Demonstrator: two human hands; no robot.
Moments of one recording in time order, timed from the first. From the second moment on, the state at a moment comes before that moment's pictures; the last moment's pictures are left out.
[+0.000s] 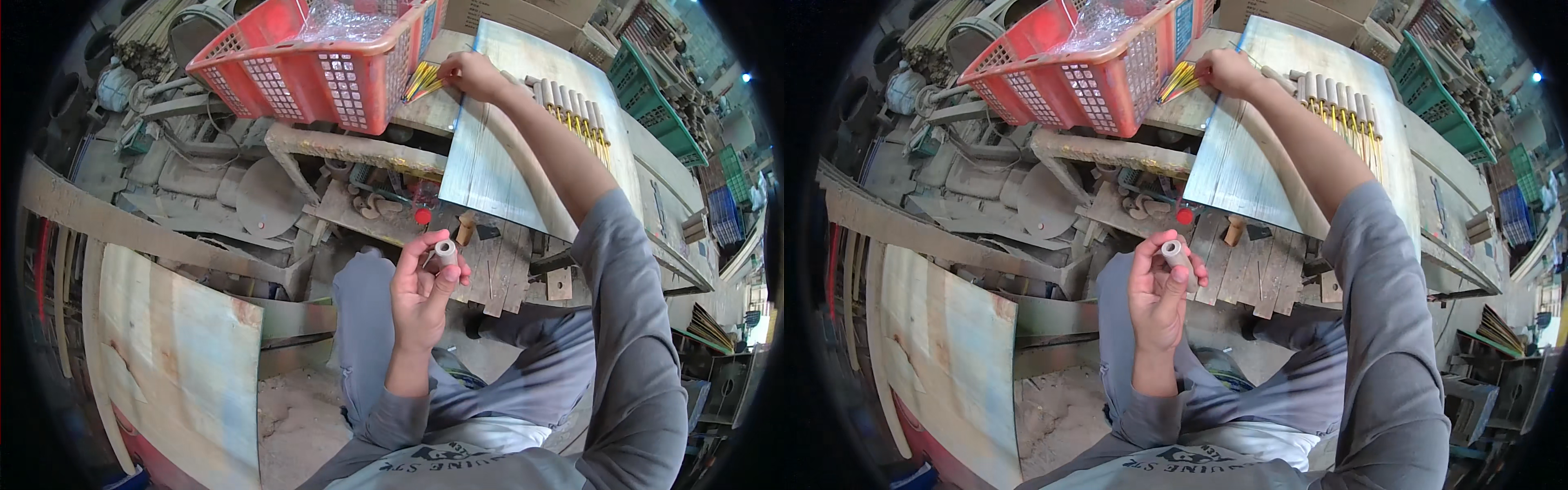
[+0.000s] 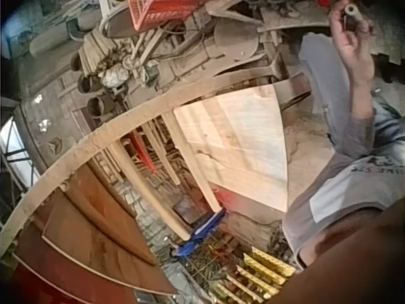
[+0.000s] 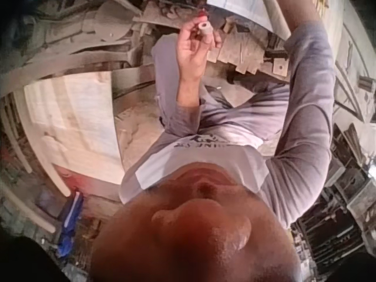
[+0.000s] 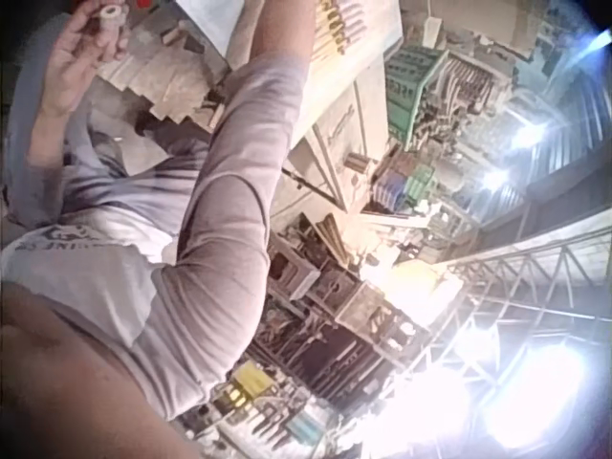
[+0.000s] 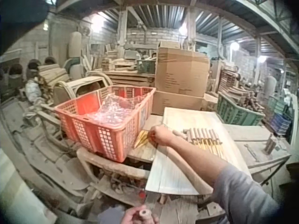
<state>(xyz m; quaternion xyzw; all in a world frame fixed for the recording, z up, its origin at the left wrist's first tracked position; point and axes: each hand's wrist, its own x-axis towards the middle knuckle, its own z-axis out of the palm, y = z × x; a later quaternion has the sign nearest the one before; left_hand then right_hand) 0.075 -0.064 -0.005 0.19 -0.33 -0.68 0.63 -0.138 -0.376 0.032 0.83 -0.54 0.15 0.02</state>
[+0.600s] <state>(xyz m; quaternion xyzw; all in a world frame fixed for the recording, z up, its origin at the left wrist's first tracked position) 0.058 -0.061 -0.005 0.19 -0.34 -0.69 0.61 -0.153 -0.376 0.049 0.84 -0.42 0.31 0.16</state>
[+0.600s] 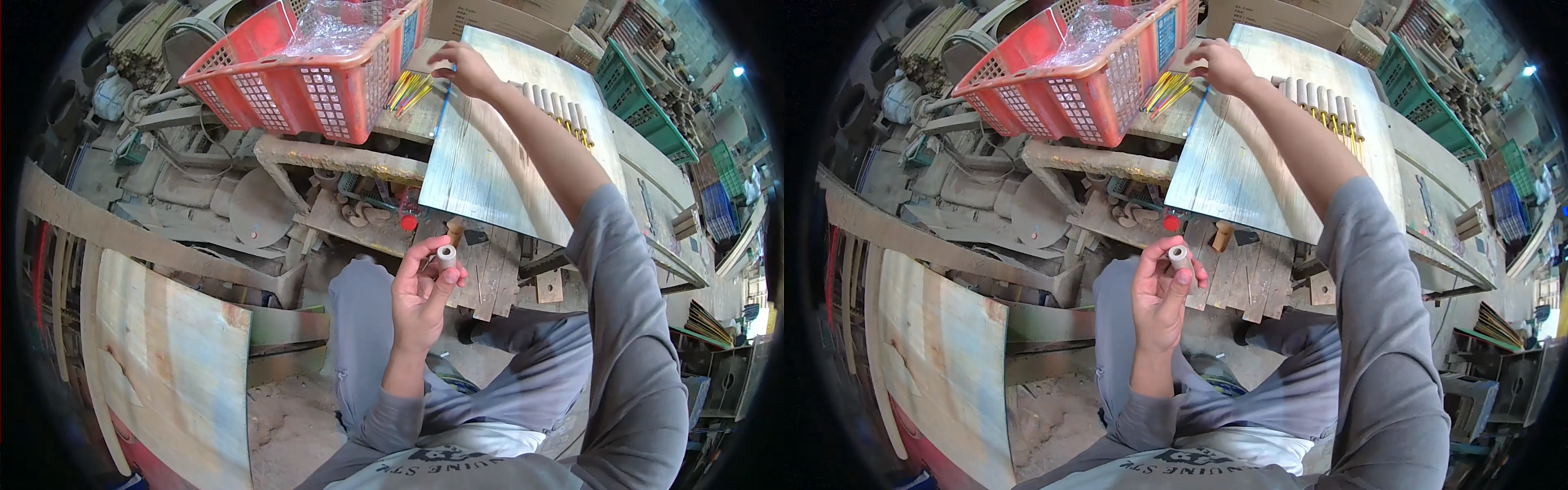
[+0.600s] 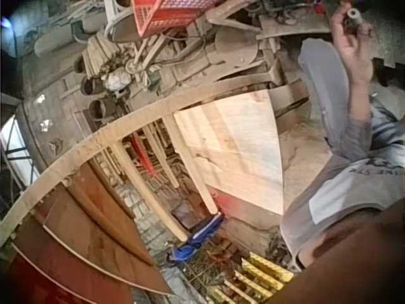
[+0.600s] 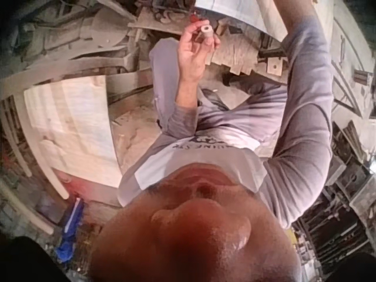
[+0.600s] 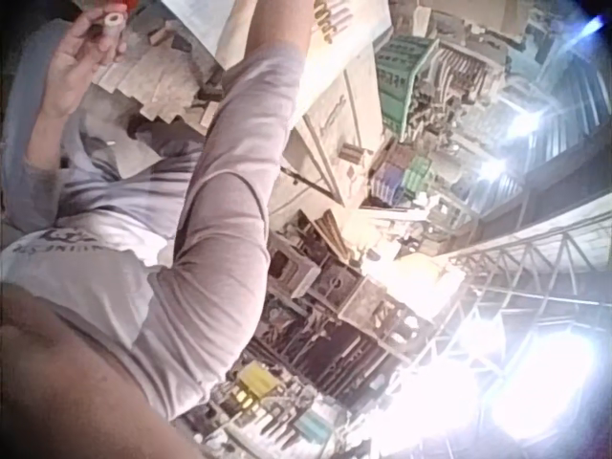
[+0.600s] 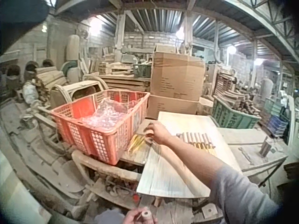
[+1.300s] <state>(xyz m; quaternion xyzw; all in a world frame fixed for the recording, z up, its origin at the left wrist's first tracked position) 0.058 -0.066 -0.009 0.20 -0.35 -0.69 0.61 -0.147 -0.358 0.038 0.93 -0.32 0.17 0.01</state>
